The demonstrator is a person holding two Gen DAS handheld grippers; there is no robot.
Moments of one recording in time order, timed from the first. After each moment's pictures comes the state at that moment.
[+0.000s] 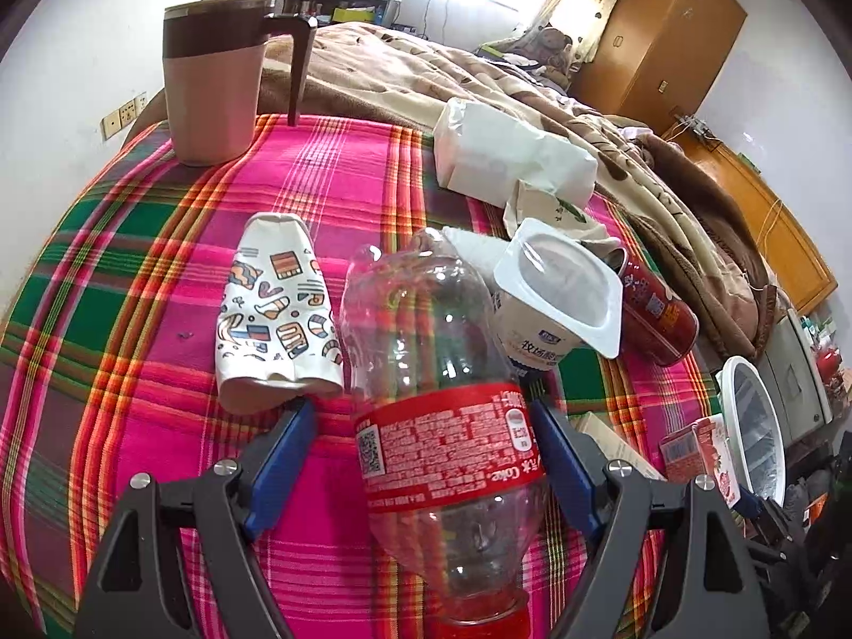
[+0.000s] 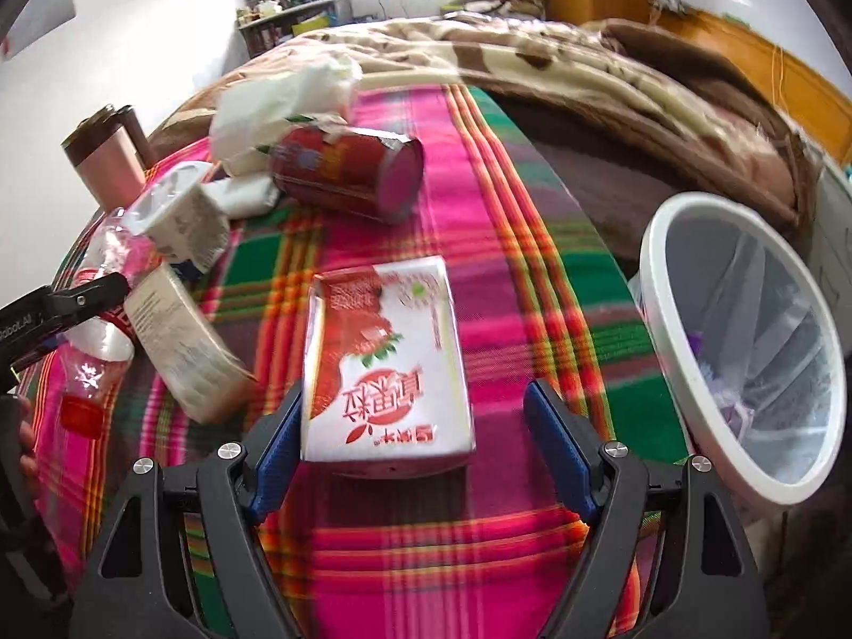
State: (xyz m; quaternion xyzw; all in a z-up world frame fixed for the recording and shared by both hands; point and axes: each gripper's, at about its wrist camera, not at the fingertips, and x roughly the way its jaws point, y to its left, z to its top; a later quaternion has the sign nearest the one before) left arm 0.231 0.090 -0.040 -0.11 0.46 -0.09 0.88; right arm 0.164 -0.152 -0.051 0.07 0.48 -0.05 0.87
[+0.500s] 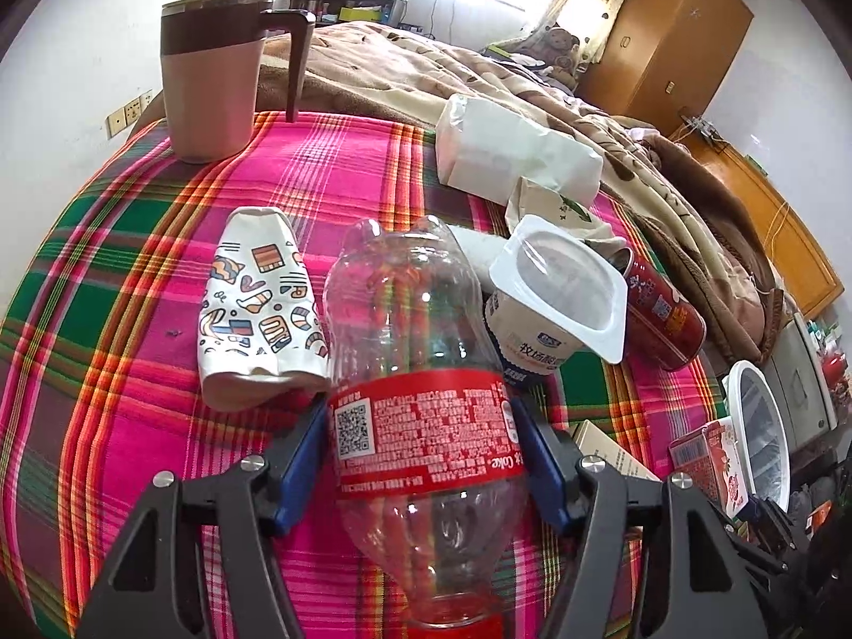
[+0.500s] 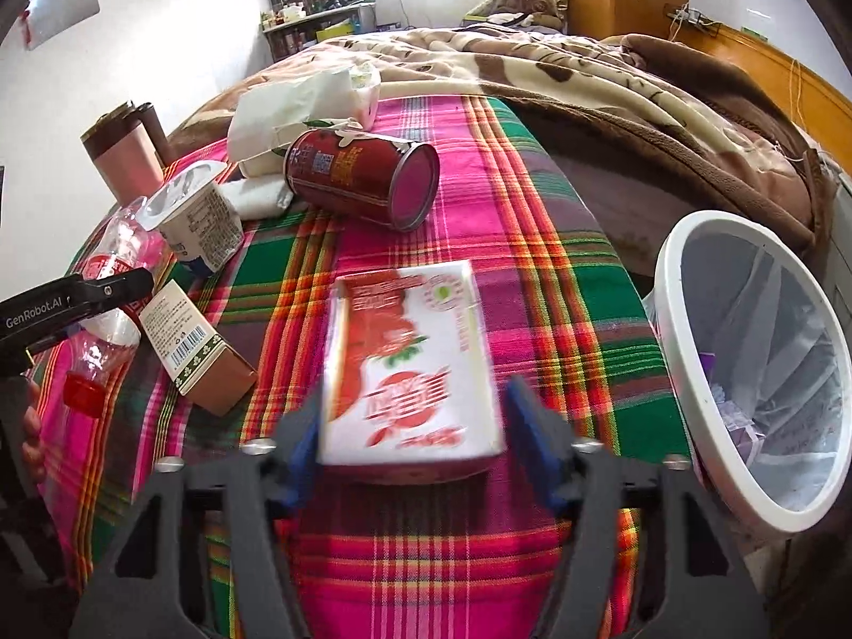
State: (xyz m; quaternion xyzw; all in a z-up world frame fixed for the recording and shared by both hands) left arm 0.233 0.085 -0.042 -0.11 0.46 -0.08 0.88; right arm 0.162 -0.155 -0.048 0.06 0.46 -0.02 0.89
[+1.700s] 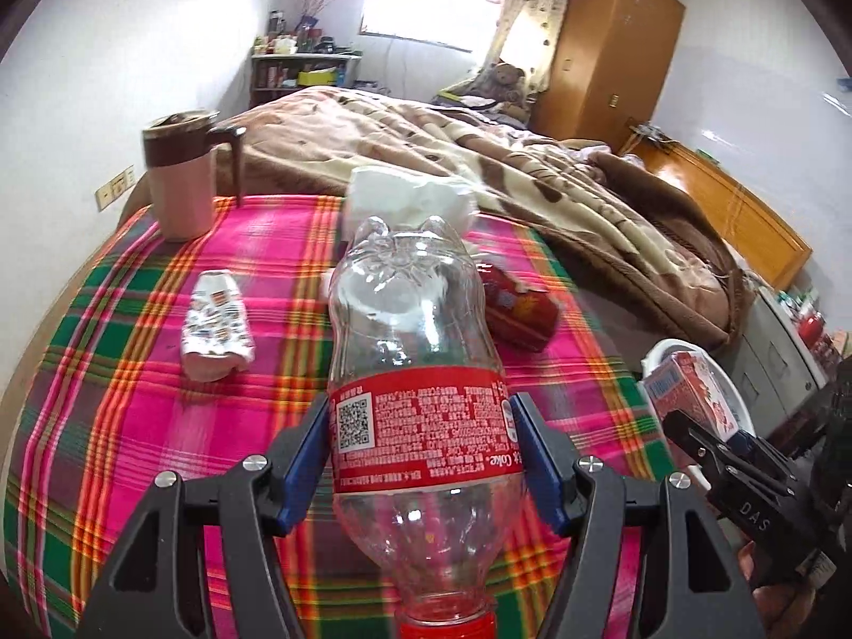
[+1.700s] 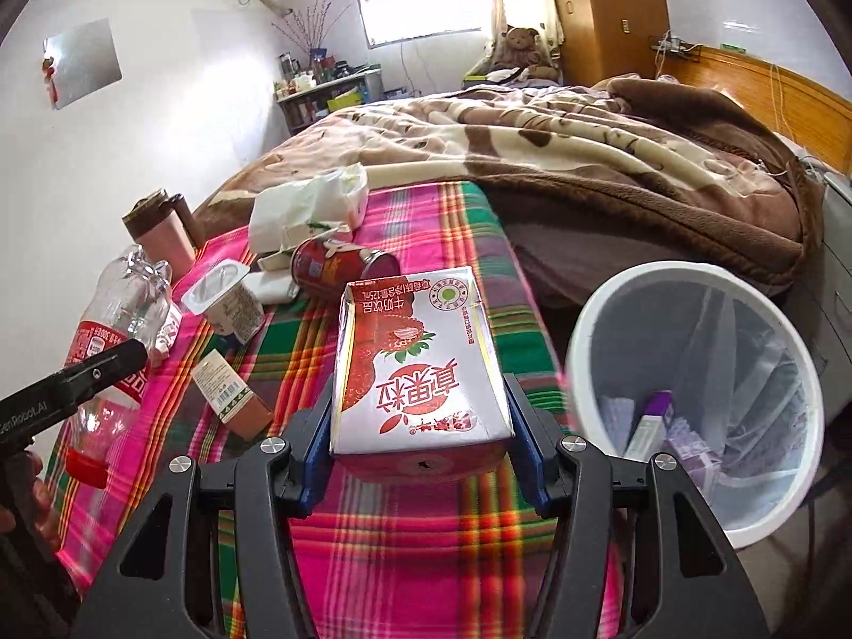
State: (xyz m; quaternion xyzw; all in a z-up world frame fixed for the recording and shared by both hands) left arm 0.155 0.024 0.022 -0.07 0.38 -0.12 0.91; right arm 0.130 -0.199 -0.004 0.09 0.37 0.00 0.93
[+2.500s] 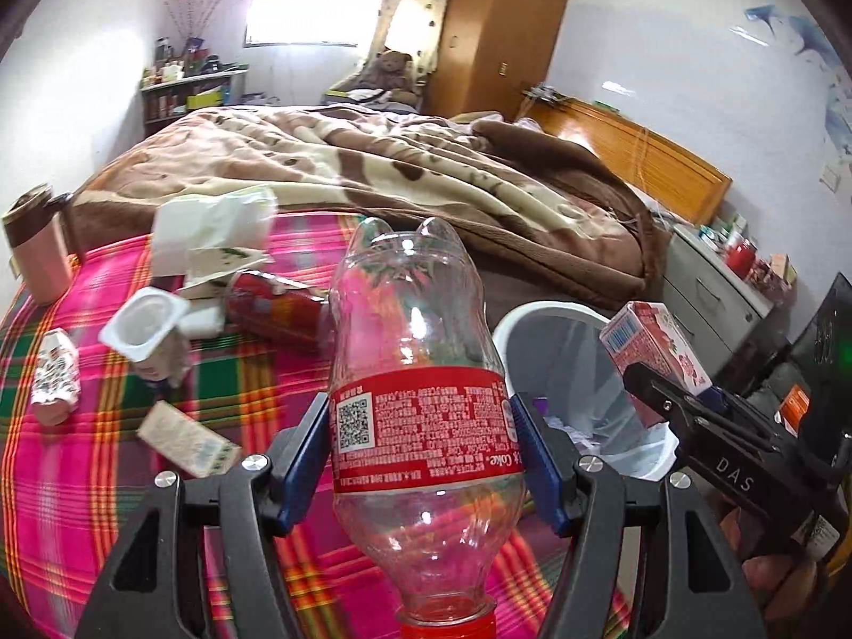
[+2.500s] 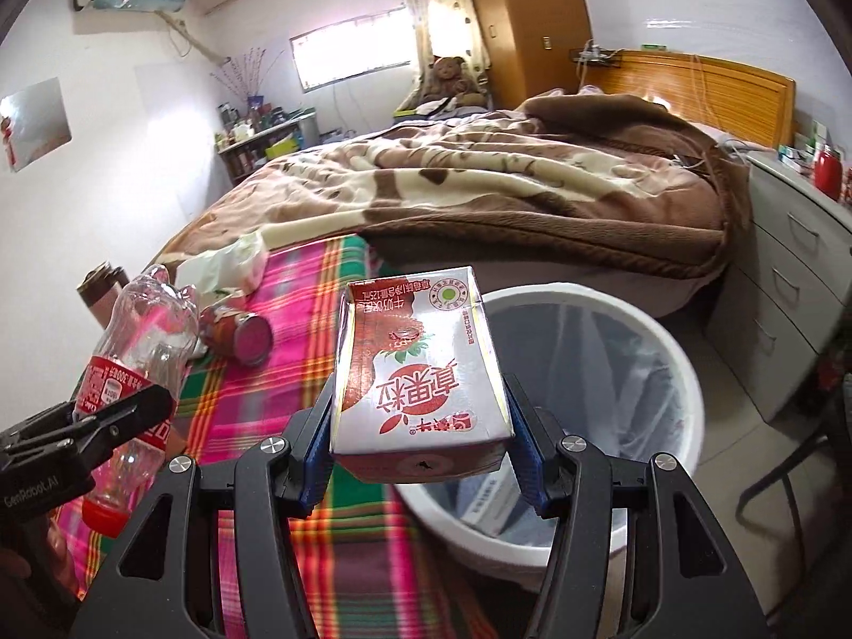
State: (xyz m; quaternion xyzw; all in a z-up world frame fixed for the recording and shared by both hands) left arm 0.142 -0.112 0.037 -0.01 0.37 -0.24 0.90; right arm 0.098 -0.289 0.014 0.12 0.33 -0.08 0.93
